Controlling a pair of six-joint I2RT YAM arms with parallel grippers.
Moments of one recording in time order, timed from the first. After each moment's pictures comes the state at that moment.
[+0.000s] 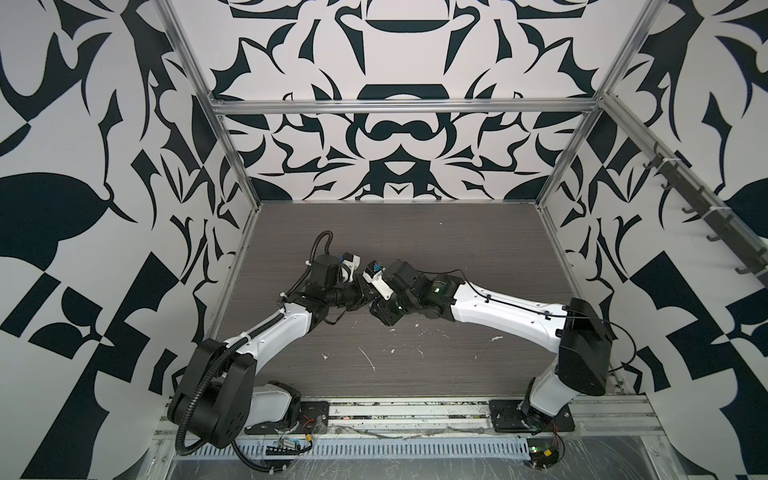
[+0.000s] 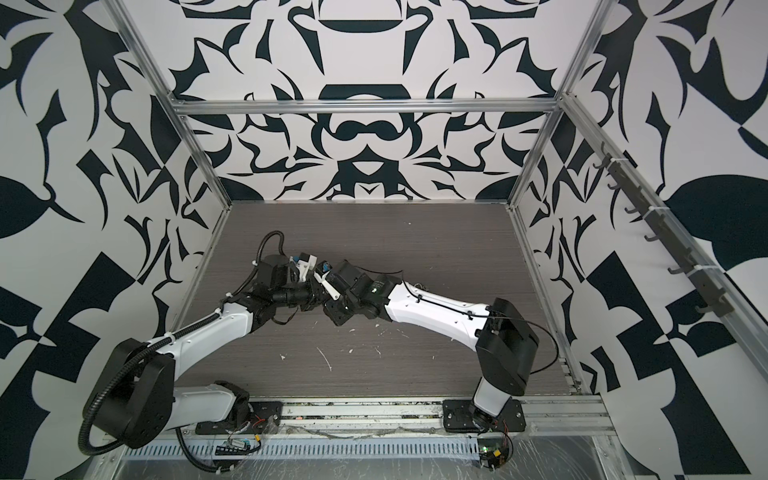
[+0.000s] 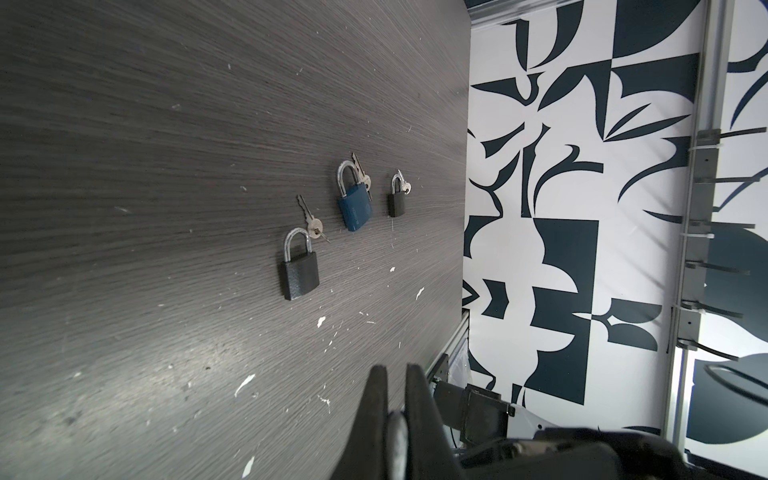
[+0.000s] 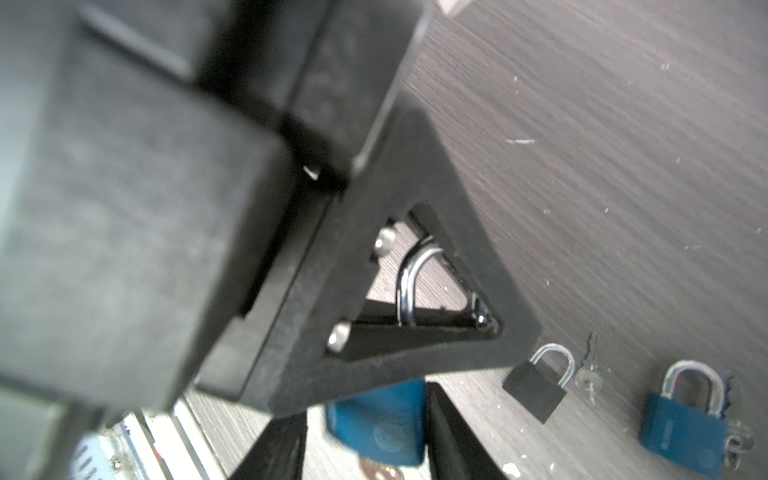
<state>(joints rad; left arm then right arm) -0.43 1.28 0.64 0.09 0.68 -0.99 1.00 1.65 1.30 -0.50 -0.08 0.27</state>
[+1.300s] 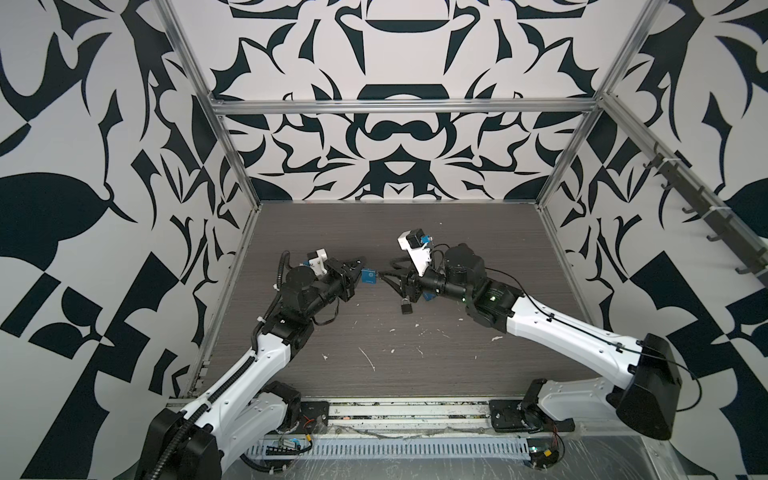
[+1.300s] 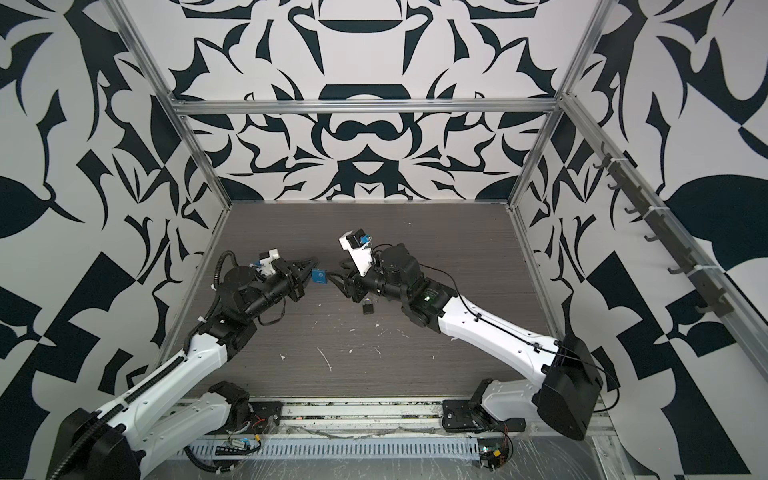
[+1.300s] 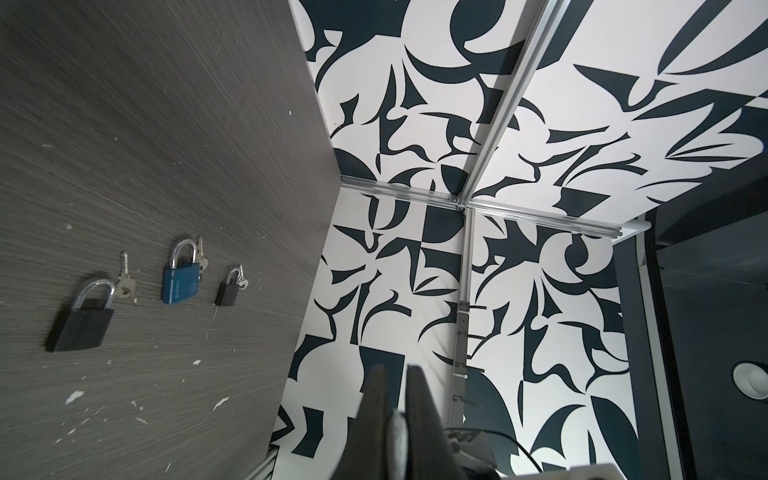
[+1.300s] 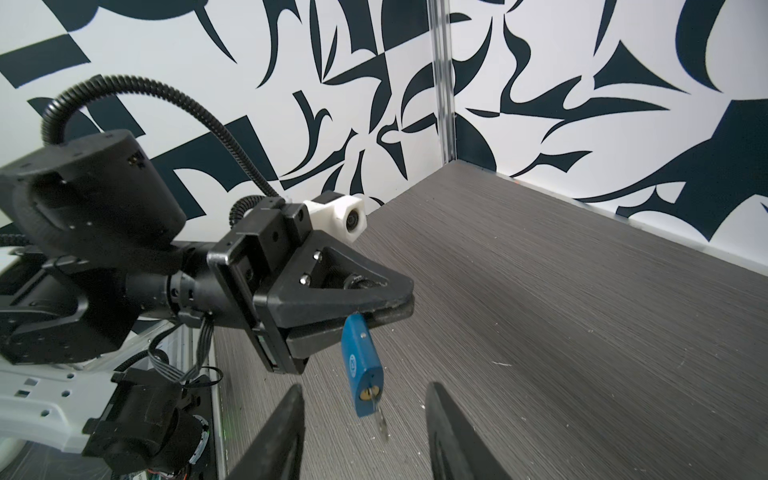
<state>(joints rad) -0.44 0.96 0.53 0.34 0.34 -1.67 0.86 1.31 1.02 0.08 -0.26 0.22</state>
